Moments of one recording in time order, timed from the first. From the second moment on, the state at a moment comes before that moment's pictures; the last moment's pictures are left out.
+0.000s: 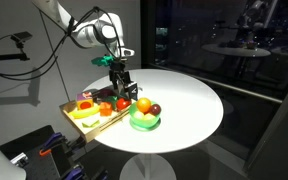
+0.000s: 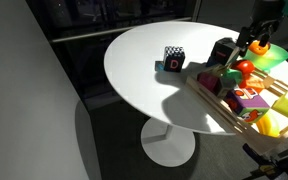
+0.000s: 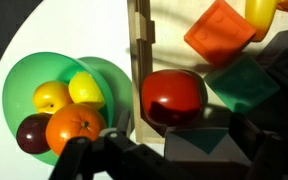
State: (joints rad) arm 0.07 0.12 0.03 -2.21 -0.25 2.19 0.29
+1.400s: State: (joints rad) arm 0.09 0.23 0.00 -2.03 -0.26 2.24 0.49
